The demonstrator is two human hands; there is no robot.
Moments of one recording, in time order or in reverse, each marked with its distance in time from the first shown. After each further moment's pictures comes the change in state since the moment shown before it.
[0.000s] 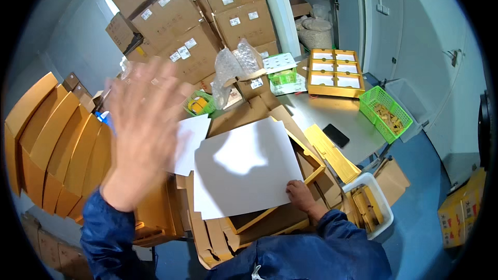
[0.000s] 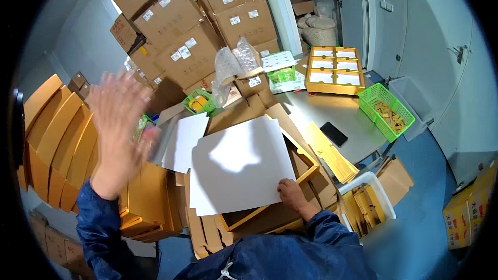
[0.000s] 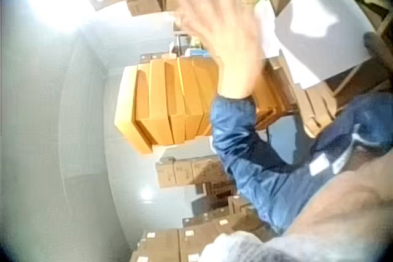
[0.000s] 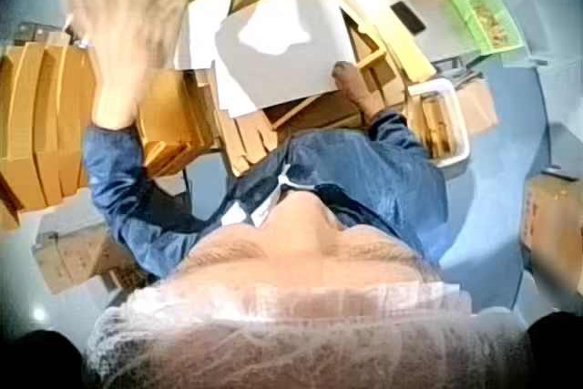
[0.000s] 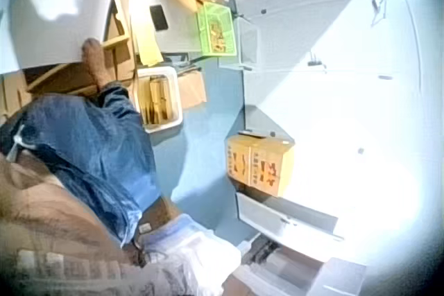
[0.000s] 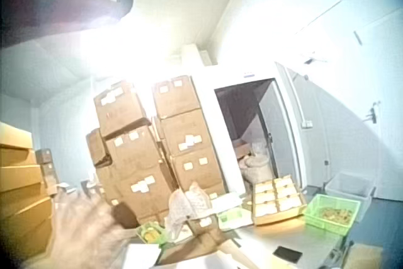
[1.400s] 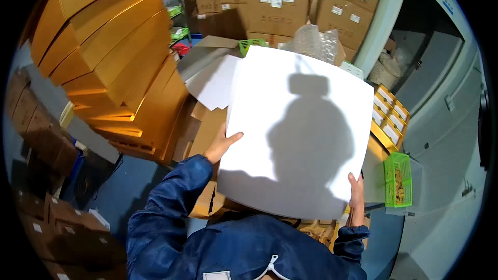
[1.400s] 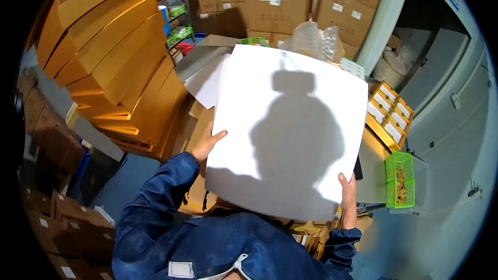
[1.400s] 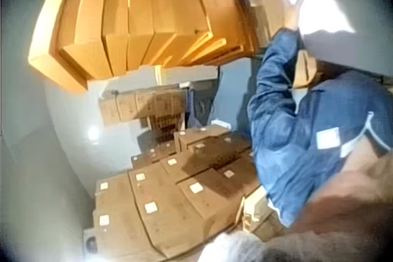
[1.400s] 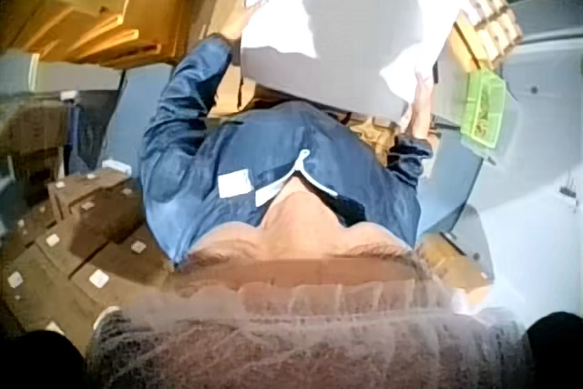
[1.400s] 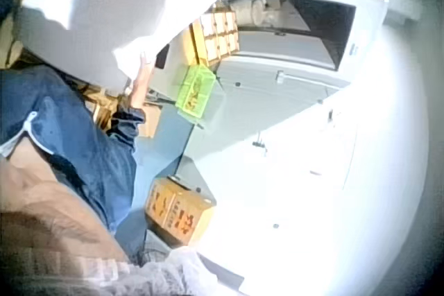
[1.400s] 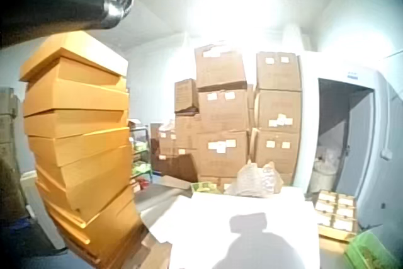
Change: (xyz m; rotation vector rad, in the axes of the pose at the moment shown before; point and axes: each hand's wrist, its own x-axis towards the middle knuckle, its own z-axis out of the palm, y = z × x) left_hand -0.267 0.089 0.207 -1.704 0.000 -1.404; right_hand 0.082 0.001 -0.127 0.752 -0.089 0.655
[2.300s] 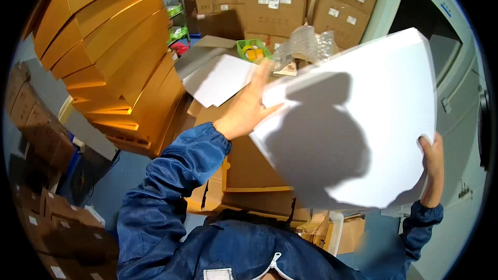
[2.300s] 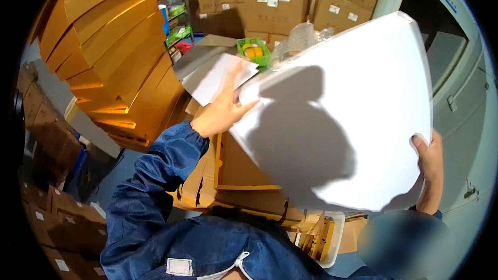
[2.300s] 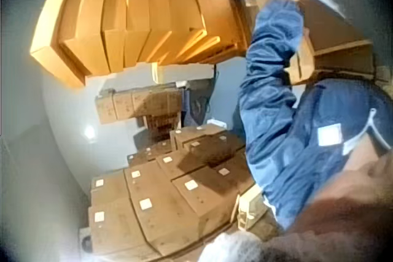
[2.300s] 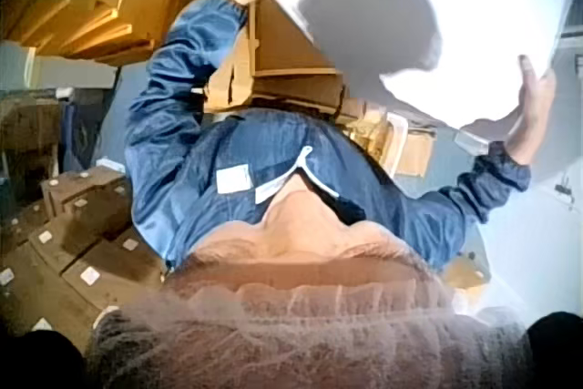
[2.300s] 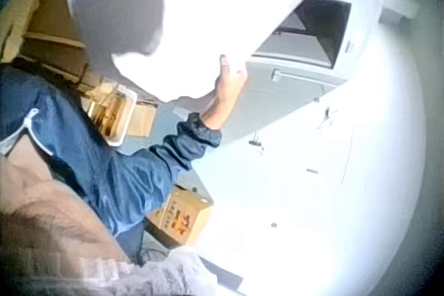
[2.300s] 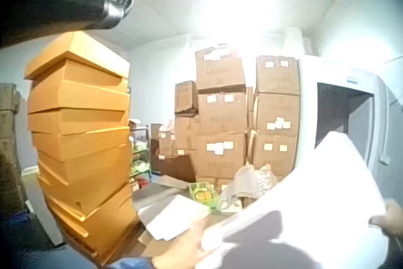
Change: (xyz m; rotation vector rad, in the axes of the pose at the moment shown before) left_hand 0.016 0.149 0.093 0.558 -0.024 0.669; right_hand -0.011 -0.284 -0.090 -0.486 -0.096 -0.343
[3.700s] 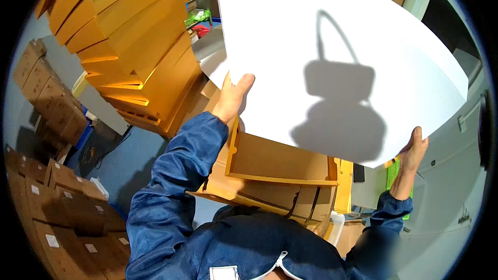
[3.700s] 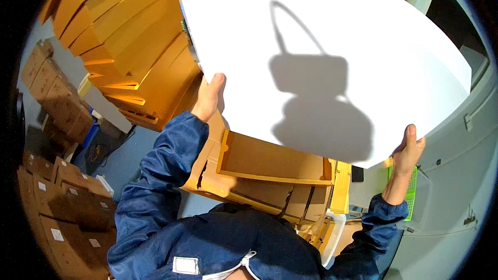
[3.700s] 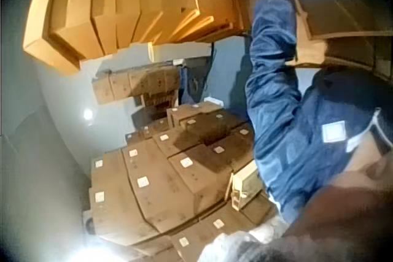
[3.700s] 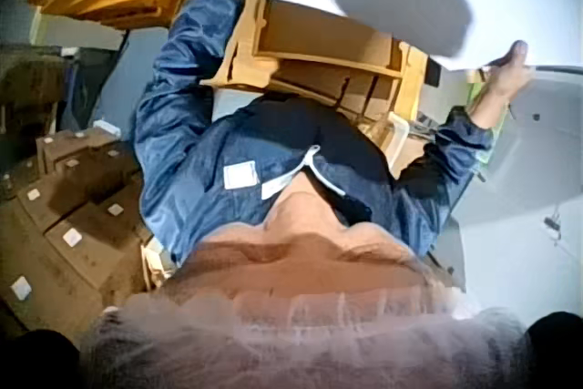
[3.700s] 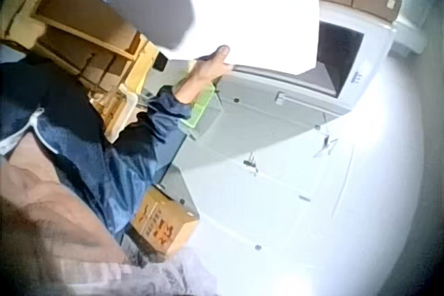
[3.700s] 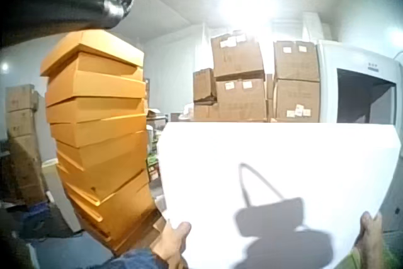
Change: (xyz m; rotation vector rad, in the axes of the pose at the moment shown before) left_hand -0.034 -0.043 -0.005 -0.654 0.421 -0.235; right_hand 0.060 0.081 0.105 0.642 0.421 -0.307
